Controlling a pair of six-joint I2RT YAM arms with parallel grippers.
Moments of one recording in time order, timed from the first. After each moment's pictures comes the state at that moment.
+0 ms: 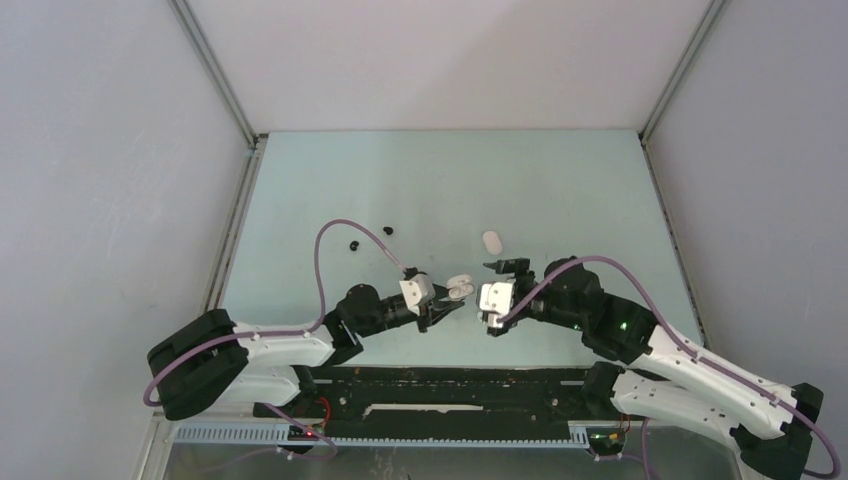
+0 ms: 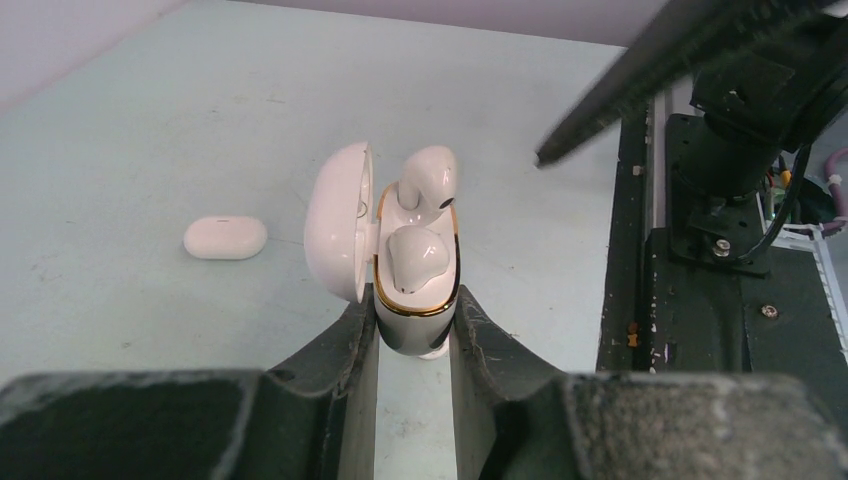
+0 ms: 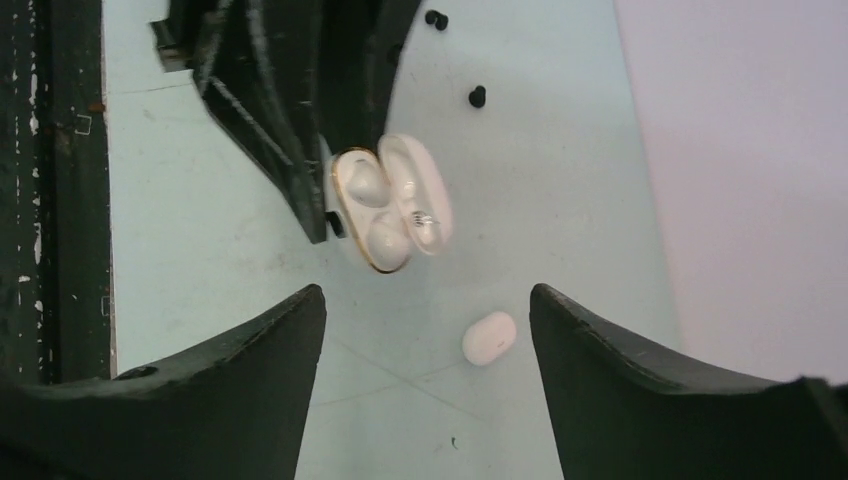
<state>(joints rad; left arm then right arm) -0.99 1.22 0.29 0.95 0.26 0.03 0.99 0.73 0.69 -0.32 -0.13 -0.73</state>
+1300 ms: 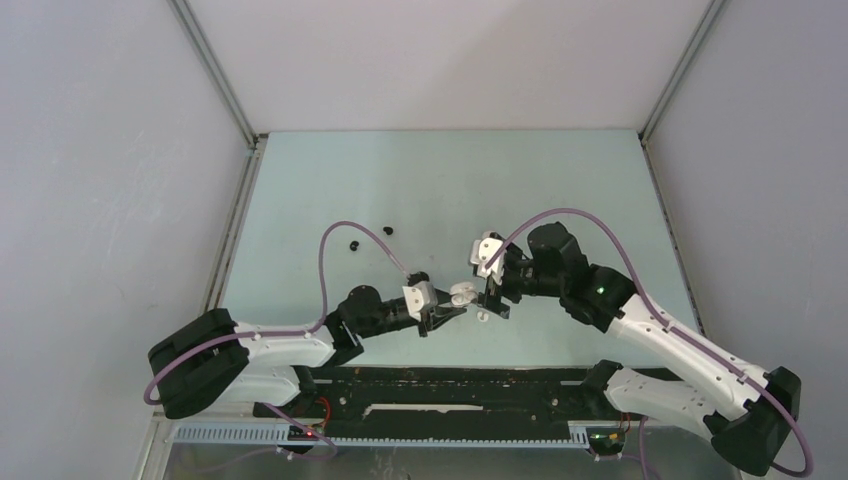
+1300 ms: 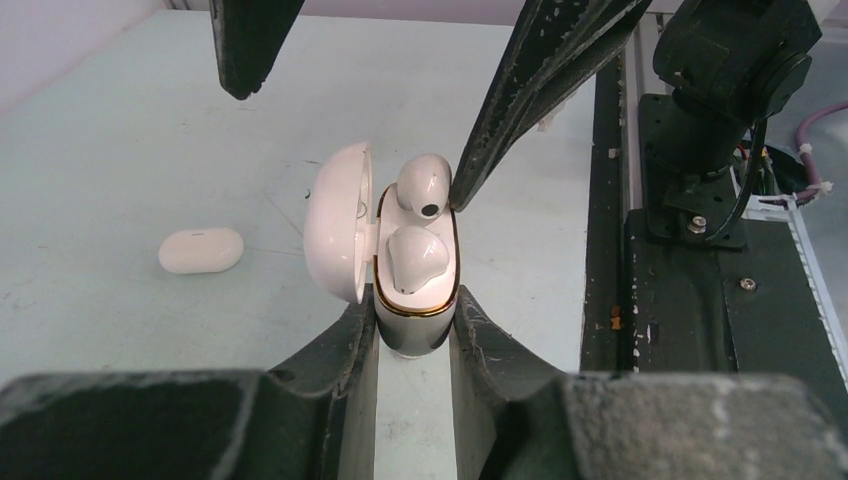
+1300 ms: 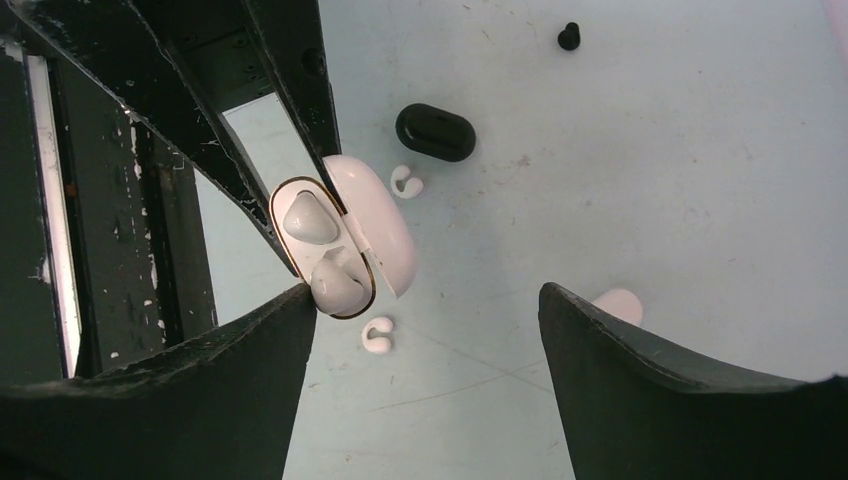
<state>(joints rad) -1.00 1.22 0.29 0.95 0.31 0.06 0.77 0.96 0.84 -0.42 -0.38 -0.50</state>
